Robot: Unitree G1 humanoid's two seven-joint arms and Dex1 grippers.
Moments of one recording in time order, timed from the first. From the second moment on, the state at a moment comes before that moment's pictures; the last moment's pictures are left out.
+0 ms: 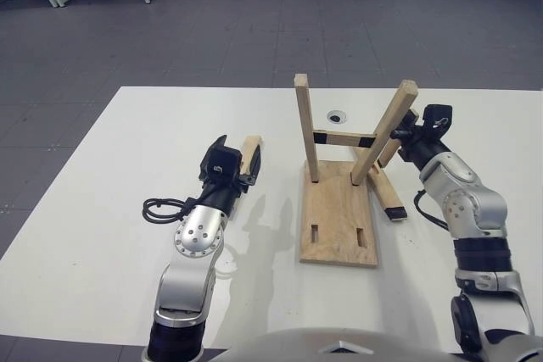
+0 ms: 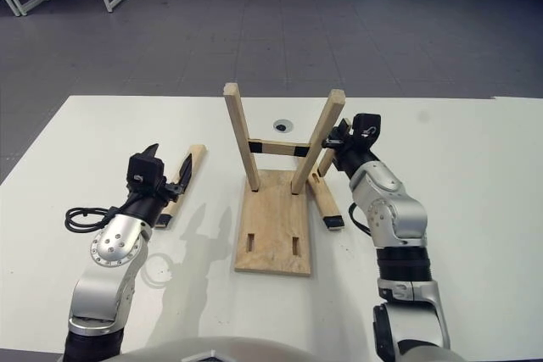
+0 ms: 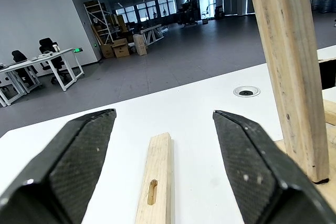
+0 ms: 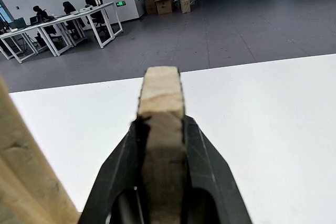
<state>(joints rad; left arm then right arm) 0.08 0.16 -0.11 -0.58 0.09 0.48 -0.10 -0.38 -0.35 -0.06 0.06 0.55 0.50 0.07</state>
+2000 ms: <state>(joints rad) 0.12 0.16 -0.15 -0.60 0.11 0.50 -0.10 0.00 -0.14 -0.13 -0.01 0.14 0.01 0.03</state>
